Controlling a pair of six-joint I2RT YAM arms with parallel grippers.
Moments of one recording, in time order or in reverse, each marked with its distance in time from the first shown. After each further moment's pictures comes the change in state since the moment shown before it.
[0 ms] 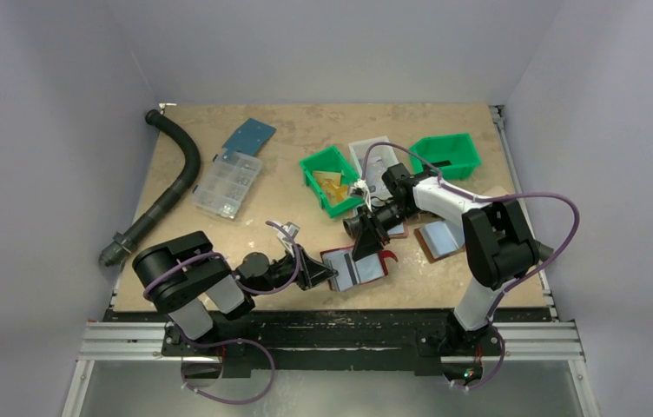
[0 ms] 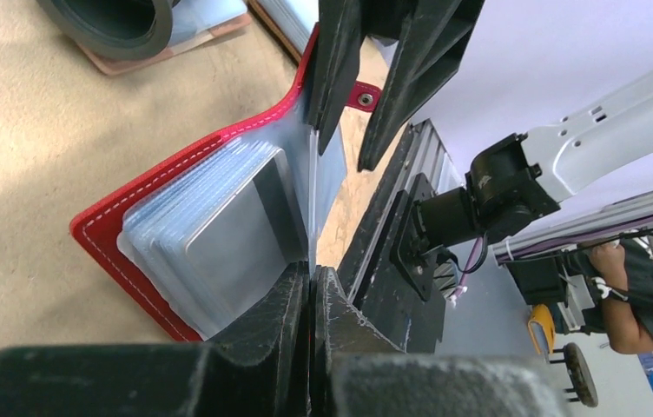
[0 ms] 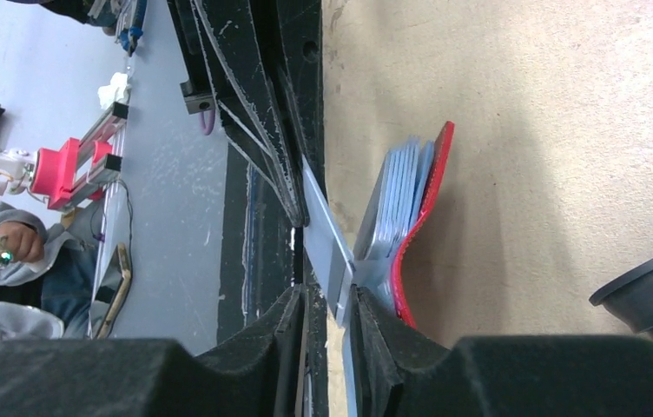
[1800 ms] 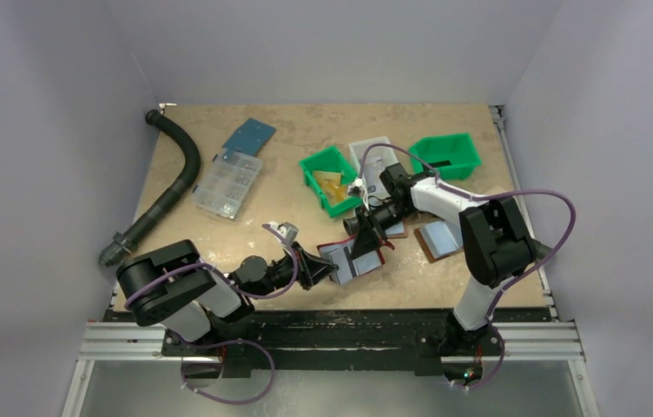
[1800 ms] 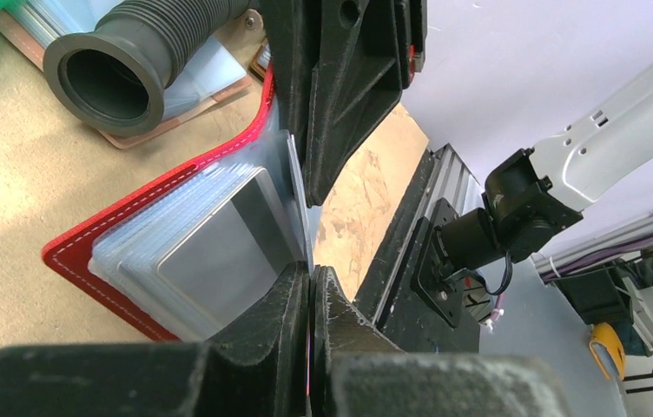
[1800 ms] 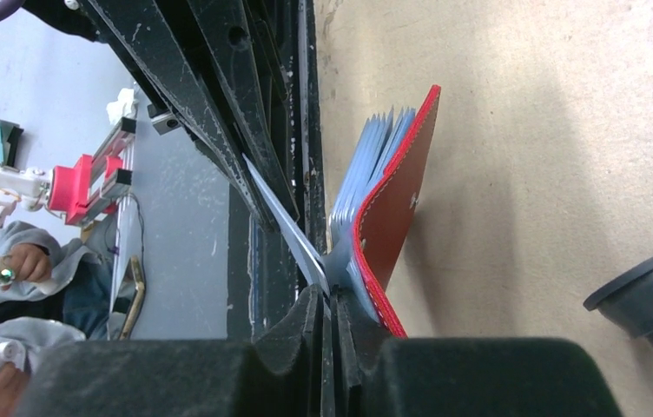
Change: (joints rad) left arm -0.063 -0.107 -0.007 -0.036 -0.132 0.154; right arm 0.014 0.019 0.000 0.054 0.003 0.098
